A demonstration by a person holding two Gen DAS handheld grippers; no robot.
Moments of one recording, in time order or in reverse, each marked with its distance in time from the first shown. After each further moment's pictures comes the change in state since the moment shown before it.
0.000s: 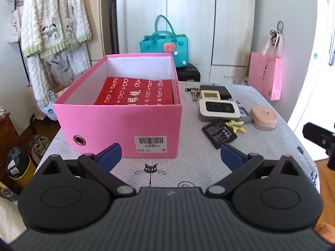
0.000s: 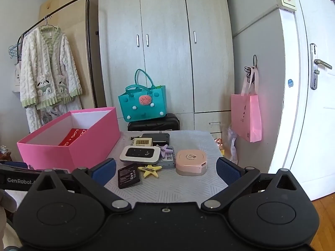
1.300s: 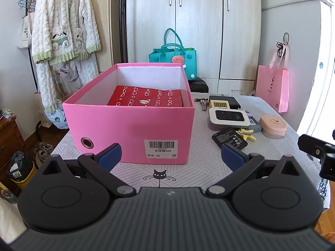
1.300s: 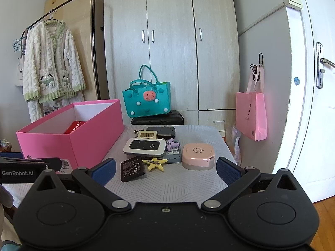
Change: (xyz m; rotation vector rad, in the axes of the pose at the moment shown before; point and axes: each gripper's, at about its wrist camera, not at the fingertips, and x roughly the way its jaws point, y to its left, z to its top) left arm 0.005 0.009 -0.015 -0.010 -0.087 0.041; right arm 0.013 0.009 -0.019 -0.021 0.000 0.018
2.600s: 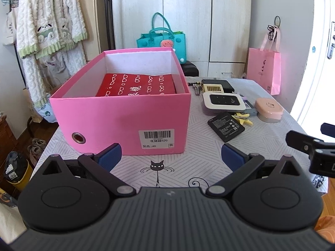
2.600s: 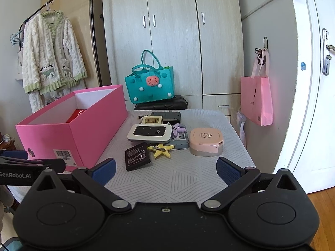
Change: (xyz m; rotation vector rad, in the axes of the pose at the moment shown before) left arm 0.016 0.004 0.001 0.053 0.100 -0.070; right arm 0.020 0.007 -0.003 0.023 0.094 0.023
